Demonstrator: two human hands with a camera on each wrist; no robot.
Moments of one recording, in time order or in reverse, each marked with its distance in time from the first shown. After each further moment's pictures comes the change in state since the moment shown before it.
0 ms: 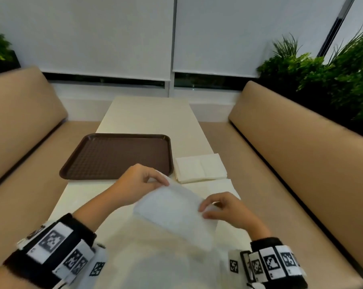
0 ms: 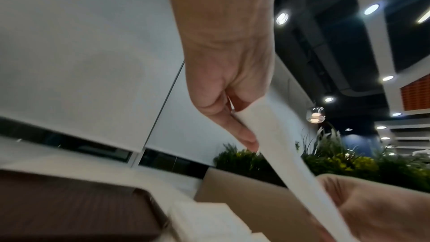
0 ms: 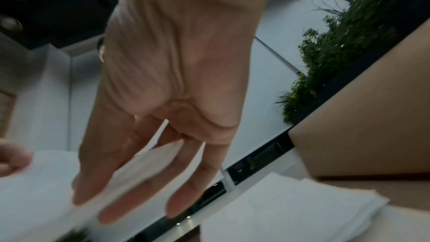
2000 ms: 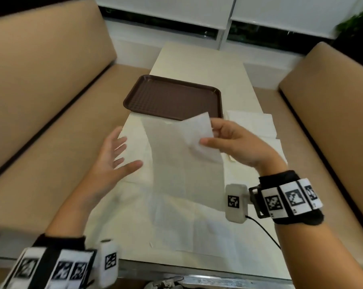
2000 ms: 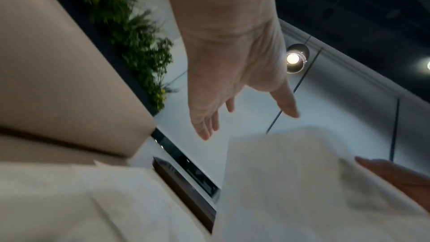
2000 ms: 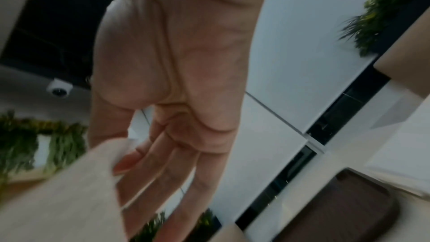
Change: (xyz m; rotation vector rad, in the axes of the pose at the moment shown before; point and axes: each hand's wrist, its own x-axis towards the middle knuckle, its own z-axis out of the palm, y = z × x) left_hand -0.212 -0.092 -0.030 -0.489 0.470 -0.200; right_hand 0.008 -0.134 0.108 0.326 -0.367 -0.178
